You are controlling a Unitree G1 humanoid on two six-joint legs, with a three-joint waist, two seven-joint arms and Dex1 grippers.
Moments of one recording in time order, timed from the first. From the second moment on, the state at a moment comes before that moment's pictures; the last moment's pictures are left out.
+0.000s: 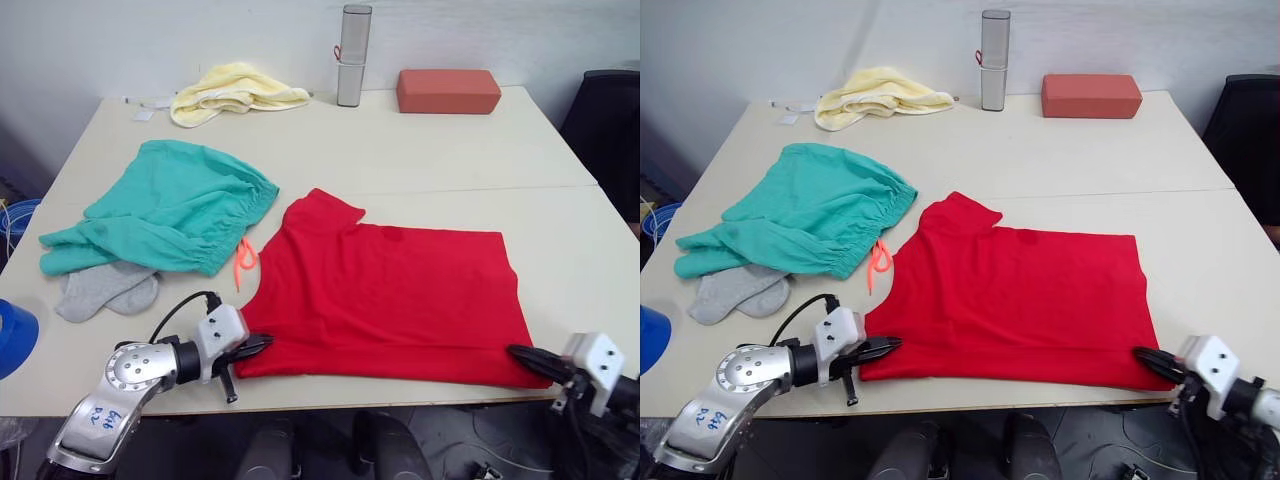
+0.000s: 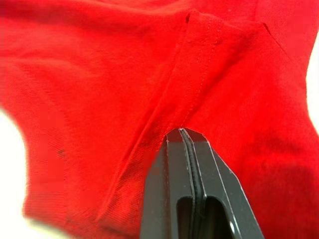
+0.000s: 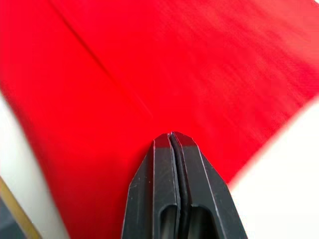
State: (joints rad) left arm 0.13 0.71 0.02 -0.38 -0.27 0.33 -0.79; right arm 0.34 -0.80 -0.45 0.17 0.35 -0.24 1.09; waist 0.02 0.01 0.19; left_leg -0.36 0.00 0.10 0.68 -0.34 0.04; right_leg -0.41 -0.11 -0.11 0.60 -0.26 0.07
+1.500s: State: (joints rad) left arm 0.21 0.77 0.02 -0.30 -0.05 -0.20 -0.95; right arm 0.37 -0.87 -0.34 0.24 0.20 -0.73 1.25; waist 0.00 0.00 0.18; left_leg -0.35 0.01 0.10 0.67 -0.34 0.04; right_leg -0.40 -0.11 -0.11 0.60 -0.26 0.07
